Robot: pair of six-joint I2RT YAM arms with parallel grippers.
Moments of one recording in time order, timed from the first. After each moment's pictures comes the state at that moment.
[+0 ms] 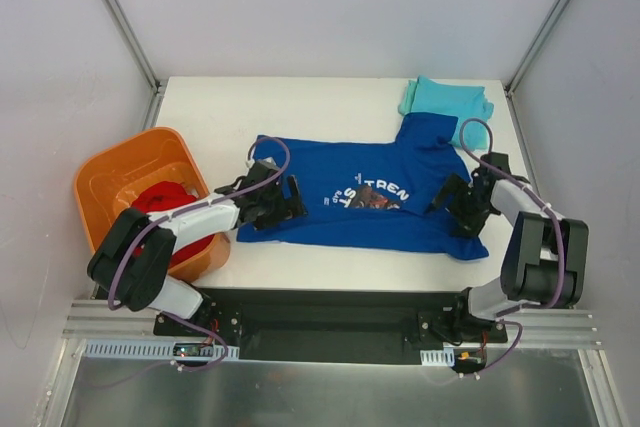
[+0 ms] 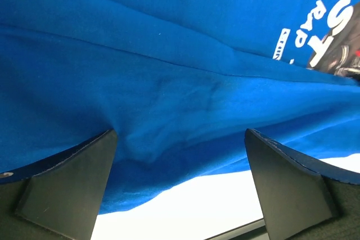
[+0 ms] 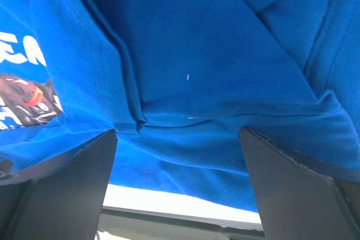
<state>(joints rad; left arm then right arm) -0.56 1.46 0.72 -0.24 0.07 -0.81 -0.14 1.52 0.83 -0.65 -0.26 0.47</state>
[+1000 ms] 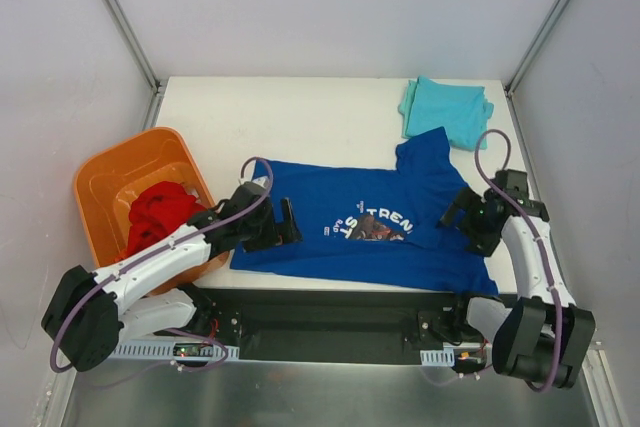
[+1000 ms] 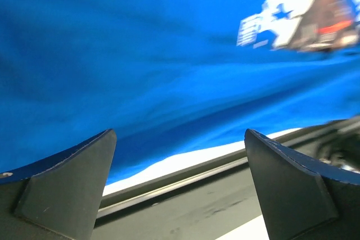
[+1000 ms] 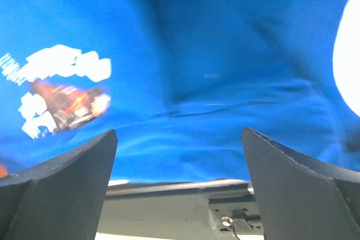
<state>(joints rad) -0.68 1.06 0.56 -0.45 0.10 -0.85 -0.23 1.07 0.69 -0.88 -0.22 0.43</state>
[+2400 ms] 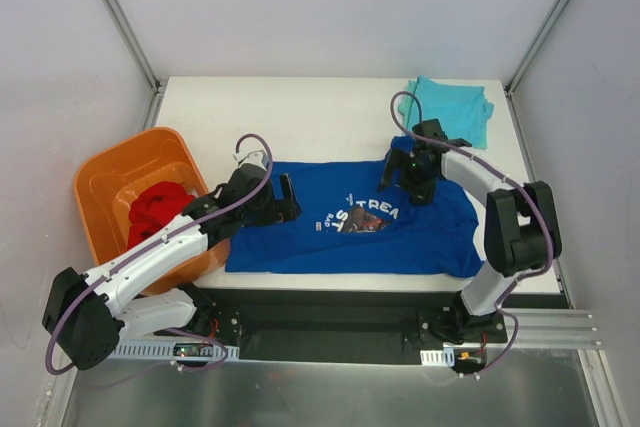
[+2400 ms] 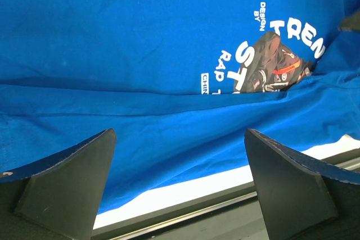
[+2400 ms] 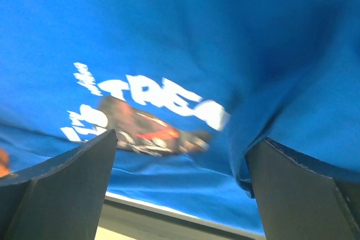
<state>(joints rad) -0.67 1.07 0.75 -0.47 -0.09 -0.75 0.26 1.65 1.09 -0.67 -0.21 0.56</state>
